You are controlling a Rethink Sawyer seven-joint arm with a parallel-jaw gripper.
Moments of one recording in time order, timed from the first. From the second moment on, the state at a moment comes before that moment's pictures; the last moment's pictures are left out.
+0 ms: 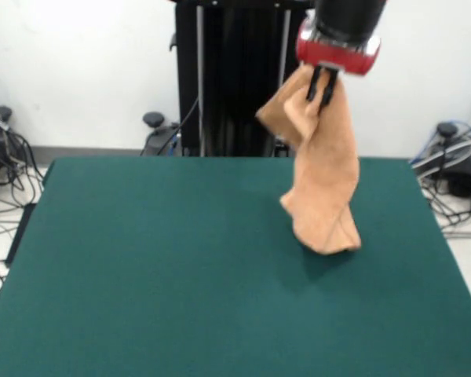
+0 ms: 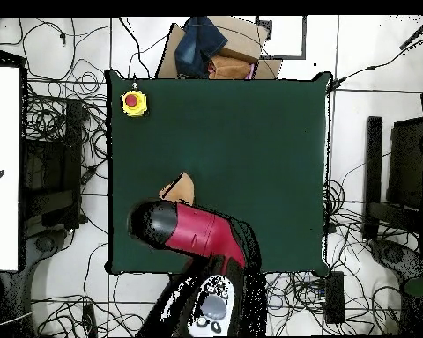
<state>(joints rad) 0.12 -0.71 -0.27 1.89 0.24 0.61 1.68</state>
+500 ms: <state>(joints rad) 0.11 -0.77 -0.28 1.88 0.24 0.72 1.68</state>
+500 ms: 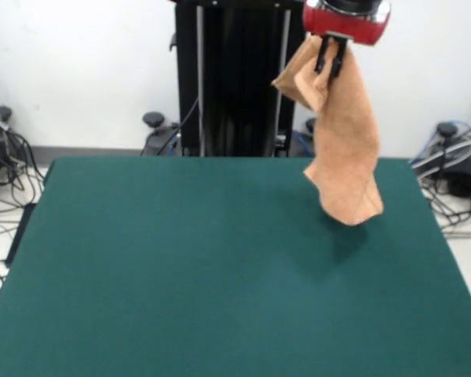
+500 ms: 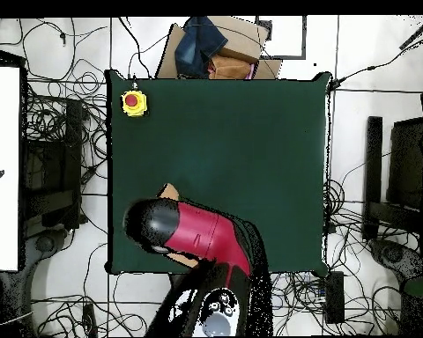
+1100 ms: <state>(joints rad) 0.07 -0.77 -0.28 1.88 0.21 0.64 1.68</state>
